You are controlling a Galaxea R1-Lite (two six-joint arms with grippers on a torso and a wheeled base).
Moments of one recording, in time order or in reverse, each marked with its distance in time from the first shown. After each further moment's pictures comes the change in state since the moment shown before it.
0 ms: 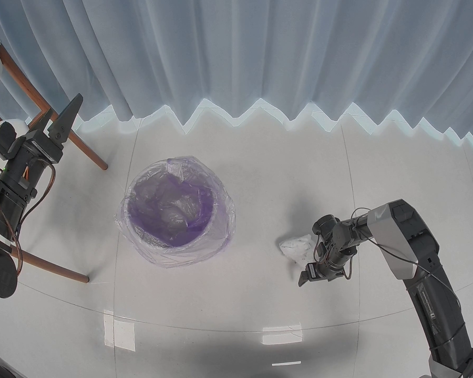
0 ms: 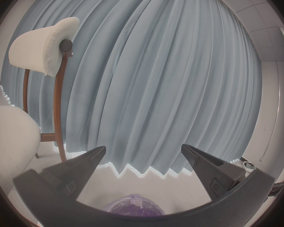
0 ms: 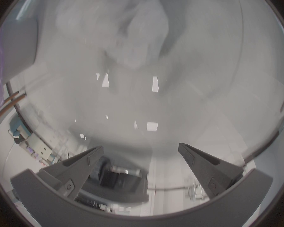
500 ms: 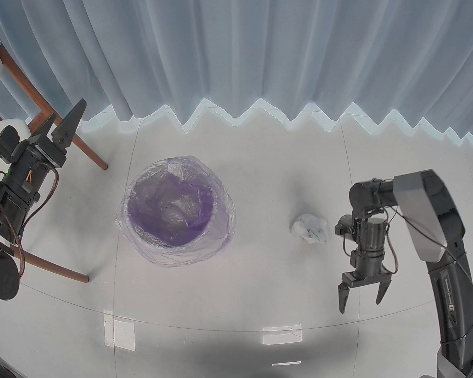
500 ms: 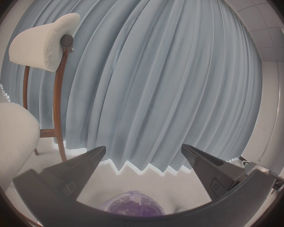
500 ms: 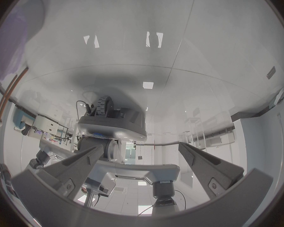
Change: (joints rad) left arm -0.011 0.011 0.015 -0.001 0.000 0.001; right arm -0.016 -0.226 0.000 0.962 0.031 0.028
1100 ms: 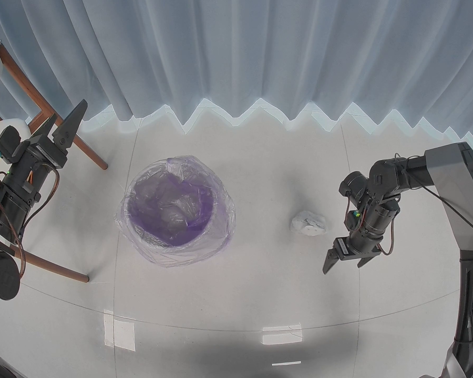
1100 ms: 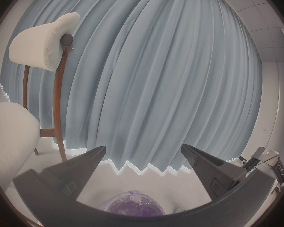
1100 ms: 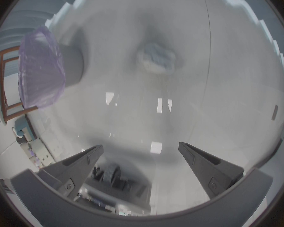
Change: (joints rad) left arm -0.001 0.003 0.000 0.000 0.000 0.000; right arm 0.030 -0.300 0.274 -0.549 0.006 -0.018
